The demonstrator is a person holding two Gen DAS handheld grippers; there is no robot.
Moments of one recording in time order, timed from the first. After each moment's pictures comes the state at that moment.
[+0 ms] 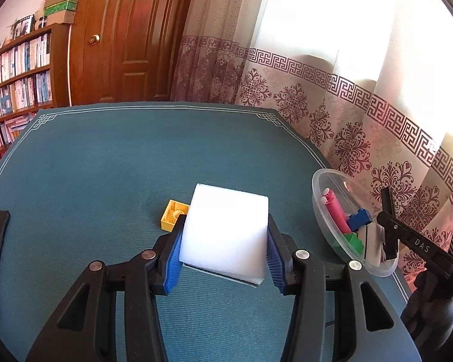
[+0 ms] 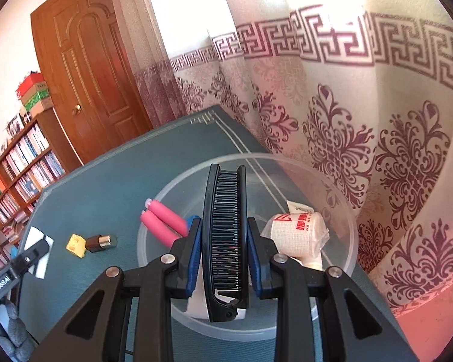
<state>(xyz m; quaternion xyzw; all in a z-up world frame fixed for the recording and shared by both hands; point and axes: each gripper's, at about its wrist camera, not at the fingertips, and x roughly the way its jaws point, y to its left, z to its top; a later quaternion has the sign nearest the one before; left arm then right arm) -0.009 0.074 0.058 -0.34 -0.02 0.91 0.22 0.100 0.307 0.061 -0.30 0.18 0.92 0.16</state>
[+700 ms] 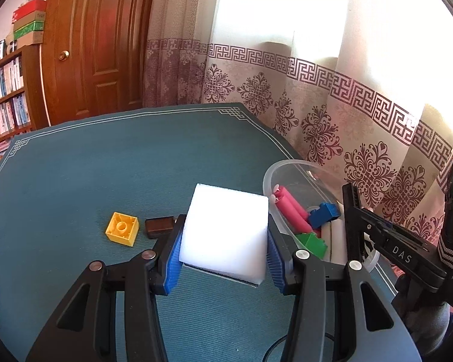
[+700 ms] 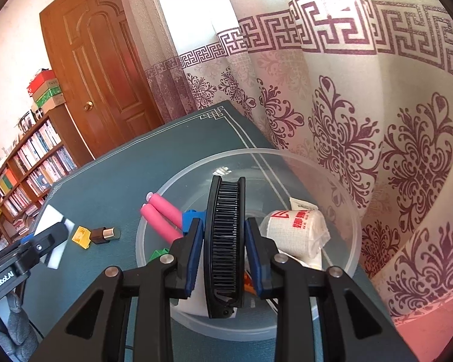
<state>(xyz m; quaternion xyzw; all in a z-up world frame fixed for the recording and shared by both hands) 0.008 0.137 0.071 -0.33 0.03 0.90 0.27 0.111 0.315 0.059 -0.29 0.19 0.93 0.13</state>
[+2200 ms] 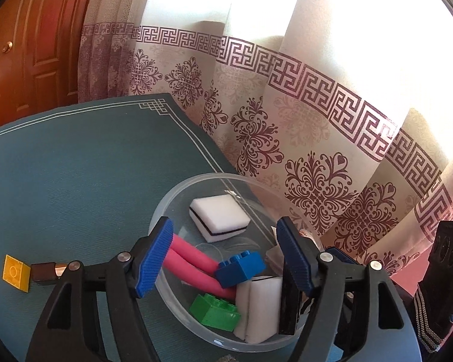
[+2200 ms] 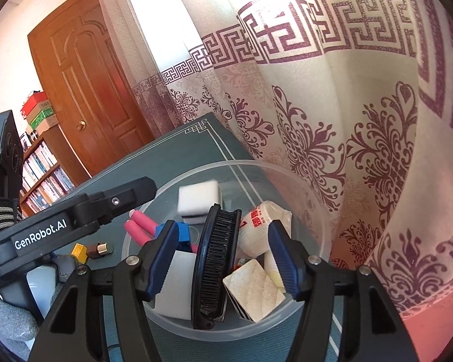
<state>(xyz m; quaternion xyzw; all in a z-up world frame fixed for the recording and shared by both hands) -0.023 0.239 0.072 -0.36 0.00 0.85 0.38 0.123 0.344 0.062 -0.26 0.22 0.93 0.15</state>
